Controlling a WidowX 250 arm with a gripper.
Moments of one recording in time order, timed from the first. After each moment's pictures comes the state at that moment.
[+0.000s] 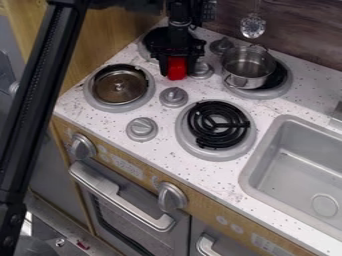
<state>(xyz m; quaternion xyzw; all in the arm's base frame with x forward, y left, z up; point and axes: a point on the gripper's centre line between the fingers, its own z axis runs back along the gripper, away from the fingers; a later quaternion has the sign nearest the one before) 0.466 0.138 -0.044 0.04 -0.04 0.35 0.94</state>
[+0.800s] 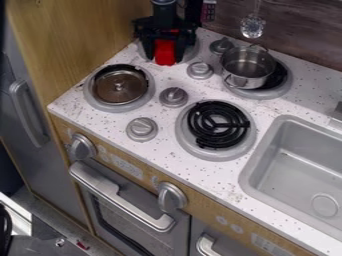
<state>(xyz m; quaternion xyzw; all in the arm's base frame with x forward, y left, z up) 0.400 0.113 0.028 0.03 -0.08 0.19 0.98</state>
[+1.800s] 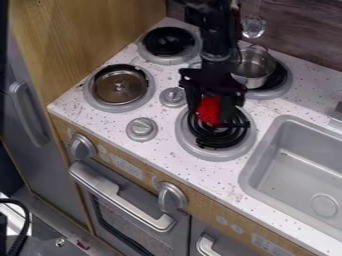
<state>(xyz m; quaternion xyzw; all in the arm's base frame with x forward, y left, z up) 0.359 0.001 -0.010 0.01 -0.02 0.03 1.00</state>
